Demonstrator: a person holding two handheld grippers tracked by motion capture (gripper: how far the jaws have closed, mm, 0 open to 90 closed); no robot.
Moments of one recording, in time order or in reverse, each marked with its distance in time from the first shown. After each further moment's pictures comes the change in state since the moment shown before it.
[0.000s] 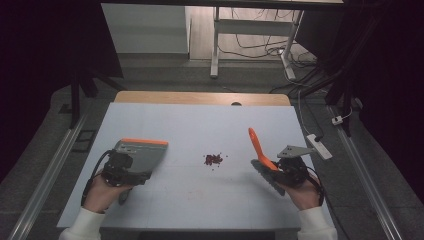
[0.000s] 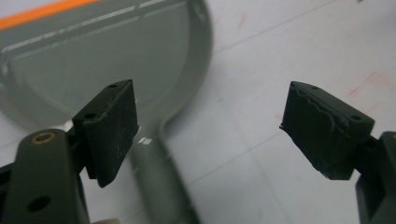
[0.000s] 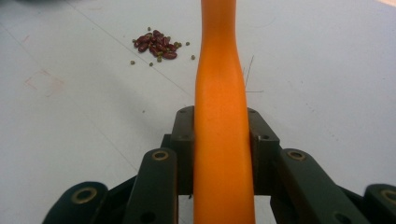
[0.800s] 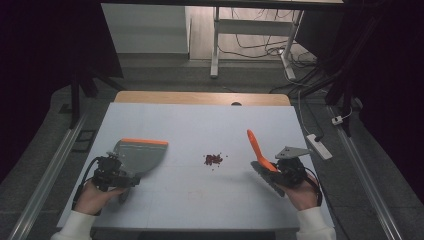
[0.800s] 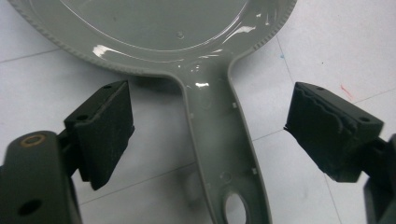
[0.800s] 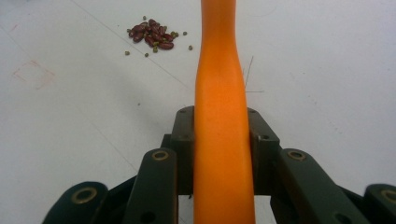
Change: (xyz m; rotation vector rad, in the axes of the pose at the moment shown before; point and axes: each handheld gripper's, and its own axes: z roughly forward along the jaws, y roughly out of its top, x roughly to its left) left arm 0.034 -0.027 0.018 0.118 0.010 -0.189; right arm 0.001 -0.004 0.007 0.028 -0.011 -0.002
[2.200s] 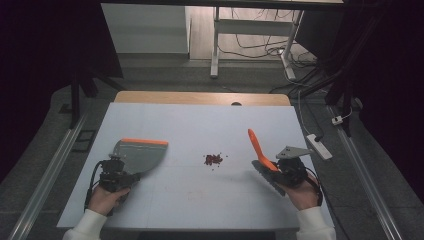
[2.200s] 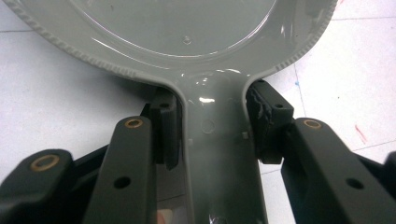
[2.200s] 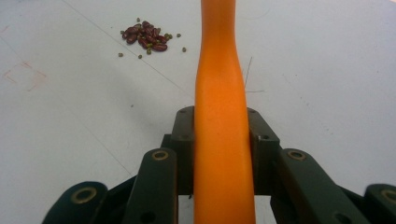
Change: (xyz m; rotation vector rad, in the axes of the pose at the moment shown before) left arm 0.000 -0.004 0.024 -0.064 -0.005 -0.148; right arm -0.002 -0.001 0.000 -0.011 -0.020 -0.002
